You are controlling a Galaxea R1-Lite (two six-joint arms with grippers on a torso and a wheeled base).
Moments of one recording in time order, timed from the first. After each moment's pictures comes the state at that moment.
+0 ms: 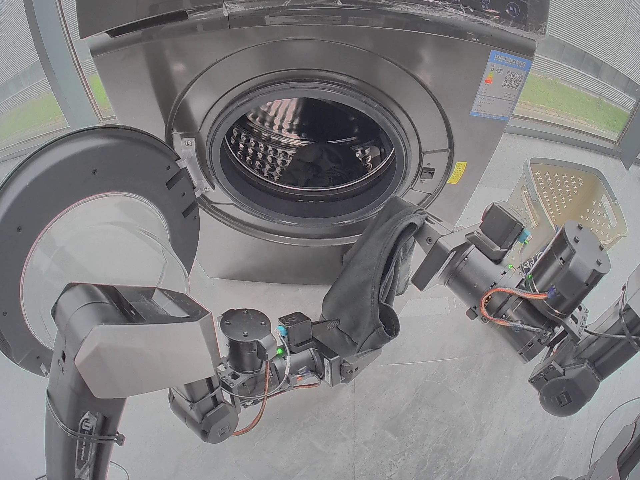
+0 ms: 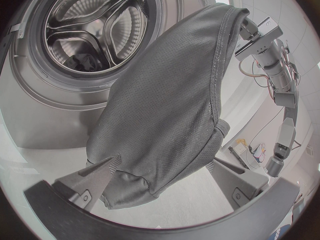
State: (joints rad) left arm -0.64 2.39 -0.72 -1.55 -0.33 -0.19; right arm 0.71 1.83 -0.60 -1.54 -0.06 0.21
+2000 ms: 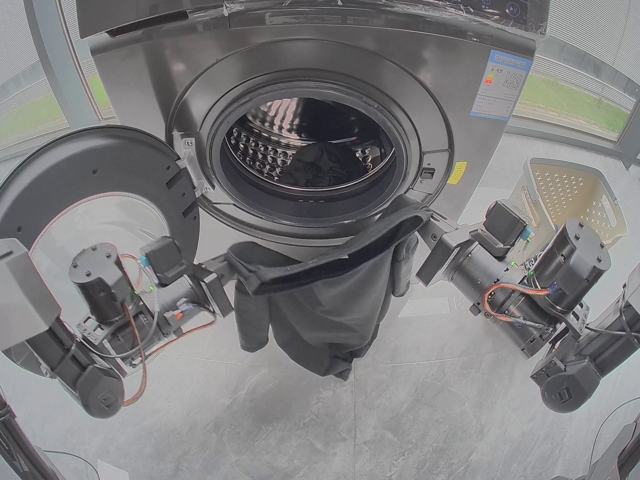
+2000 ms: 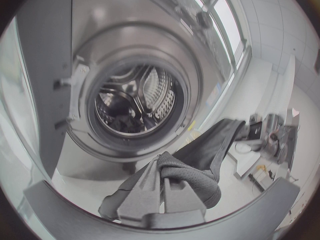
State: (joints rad) left arm -0.39 1.88 -0.44 -1.55 -0.31 -0.27; right arm 0.69 1.83 -0.60 -1.54 -0.06 0.21
